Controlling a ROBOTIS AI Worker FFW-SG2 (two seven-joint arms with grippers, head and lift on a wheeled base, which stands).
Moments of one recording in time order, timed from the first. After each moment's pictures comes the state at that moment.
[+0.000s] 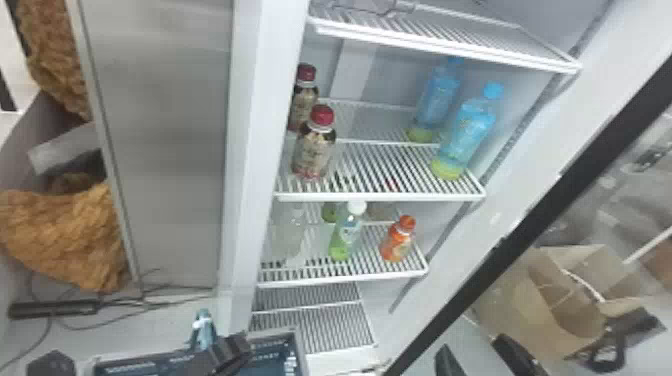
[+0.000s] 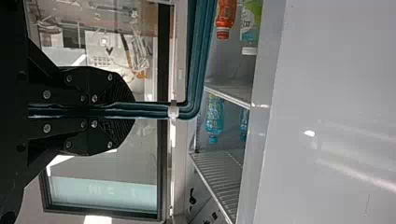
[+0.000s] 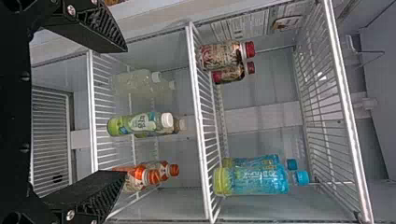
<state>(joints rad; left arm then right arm) 0.29 0.09 0.03 -1.63 1.31 1.14 -0.66 1.11 0.00 -0.37 -2.29 -0.41 -0.15 0.41</state>
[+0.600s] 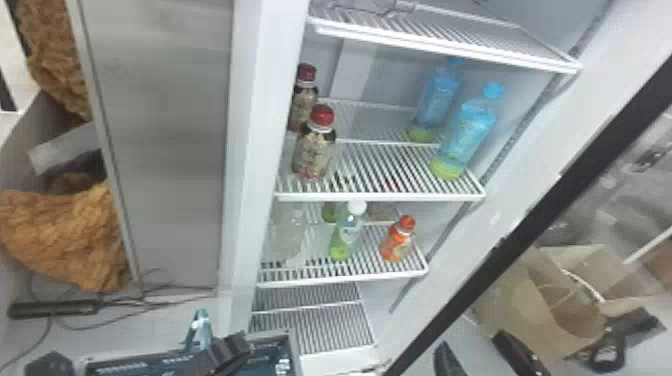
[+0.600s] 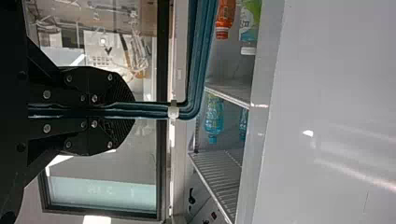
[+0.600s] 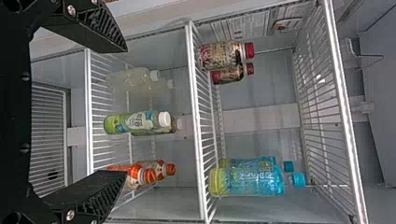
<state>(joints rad) 0.29 0.09 0.03 -1.63 1.31 1.14 -0.66 1.09 0.00 -0.37 -2.28 -0.39 -0.16 0.41</state>
